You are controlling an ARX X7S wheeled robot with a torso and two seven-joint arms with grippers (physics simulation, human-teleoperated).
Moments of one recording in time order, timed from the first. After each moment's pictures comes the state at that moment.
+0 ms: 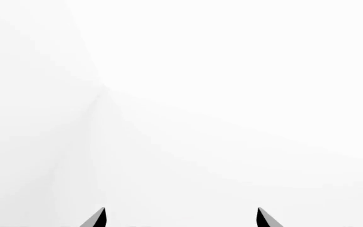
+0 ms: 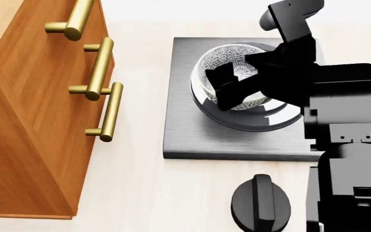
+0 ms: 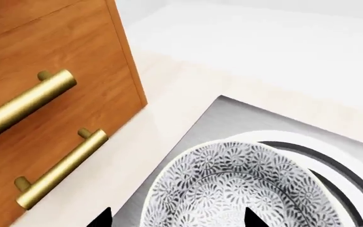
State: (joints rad) left arm -0.17 -0.68 -0.08 0.87 -0.67 0.20 -0.64; right arm 1.51 0.19 -0.21 1.31 0.03 0.42 -0.84
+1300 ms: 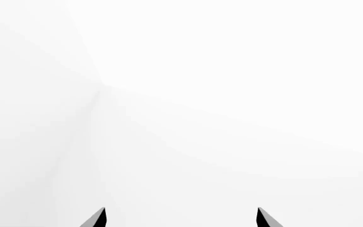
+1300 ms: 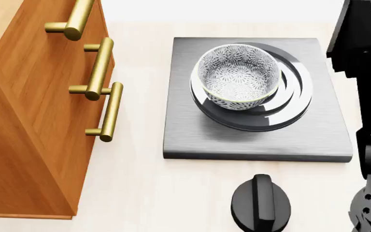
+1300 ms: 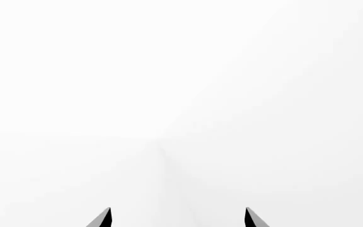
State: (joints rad) left arm -0.18 -0.68 -0.05 0.86 -0.65 0.19 -0.65; right arm 0.99 0.13 0.57 0.44 0.71 0.30 -0.85
